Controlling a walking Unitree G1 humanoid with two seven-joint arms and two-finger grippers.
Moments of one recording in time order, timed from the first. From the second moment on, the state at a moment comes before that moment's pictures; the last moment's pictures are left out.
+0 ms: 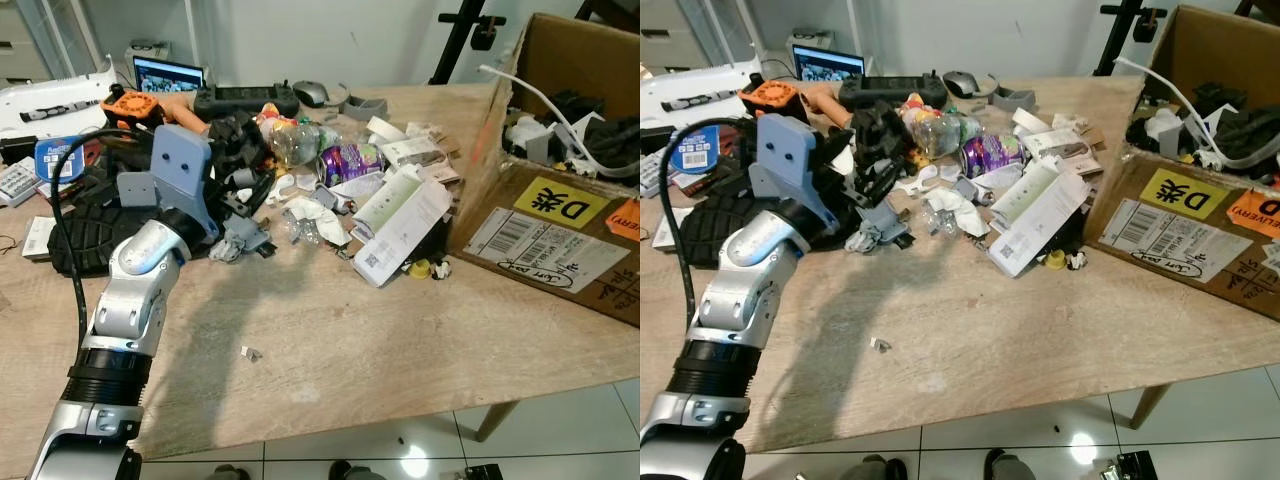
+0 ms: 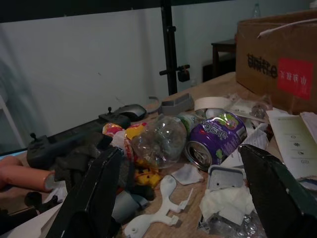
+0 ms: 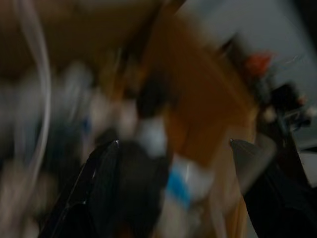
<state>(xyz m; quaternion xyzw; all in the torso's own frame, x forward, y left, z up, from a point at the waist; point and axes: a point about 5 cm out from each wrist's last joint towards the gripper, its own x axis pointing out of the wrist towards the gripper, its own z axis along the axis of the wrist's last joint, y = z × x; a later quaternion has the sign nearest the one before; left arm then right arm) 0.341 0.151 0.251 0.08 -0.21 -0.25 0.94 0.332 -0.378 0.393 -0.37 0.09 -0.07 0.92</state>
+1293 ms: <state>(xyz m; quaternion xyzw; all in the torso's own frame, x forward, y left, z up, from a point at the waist) 0.338 0.147 0.253 0.08 -0.20 -0.27 0.94 0.317 -0.369 0.446 -0.47 0.09 -0.09 0.87</state>
